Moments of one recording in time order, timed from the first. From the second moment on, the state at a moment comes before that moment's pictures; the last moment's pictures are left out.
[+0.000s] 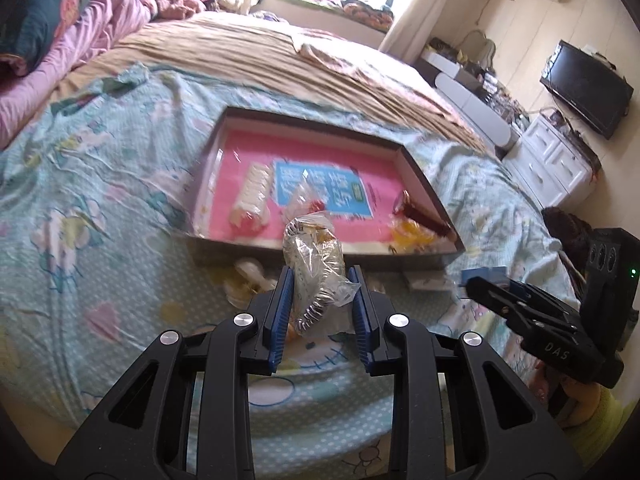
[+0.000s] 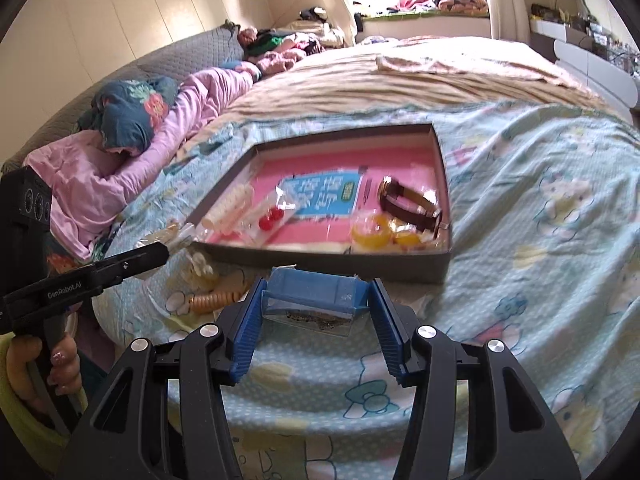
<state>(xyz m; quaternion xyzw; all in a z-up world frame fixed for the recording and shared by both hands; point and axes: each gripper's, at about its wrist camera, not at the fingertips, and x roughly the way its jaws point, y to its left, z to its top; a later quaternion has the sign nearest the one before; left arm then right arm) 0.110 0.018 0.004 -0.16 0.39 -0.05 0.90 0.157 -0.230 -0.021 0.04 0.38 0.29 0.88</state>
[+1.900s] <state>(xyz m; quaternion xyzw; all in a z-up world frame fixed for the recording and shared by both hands) 0.204 -0.016 -0.007 -0.11 0.39 -0.10 0.91 0.256 -0.242 0.004 0.03 0.32 0.19 0.93</state>
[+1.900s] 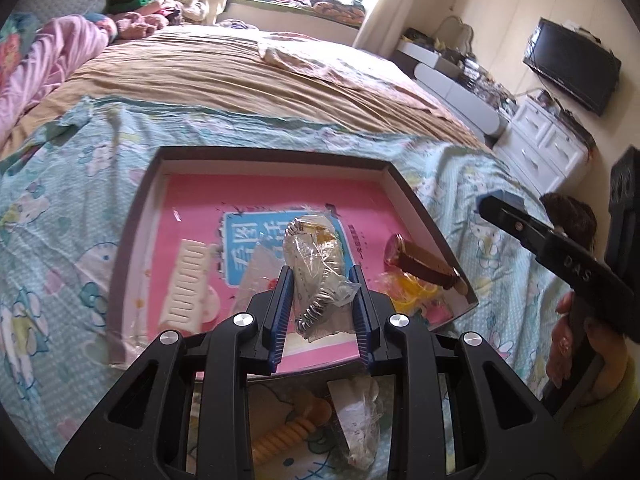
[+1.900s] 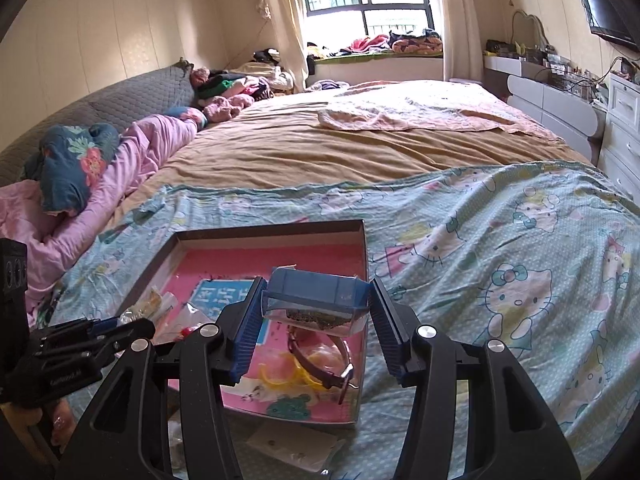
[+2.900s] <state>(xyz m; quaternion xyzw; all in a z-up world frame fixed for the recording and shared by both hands) 0.224 -0.028 -0.043 -0.08 0.42 -0.11 0.89 0.295 -0.213 -0.043 -0.01 0.38 0.19 0.90</state>
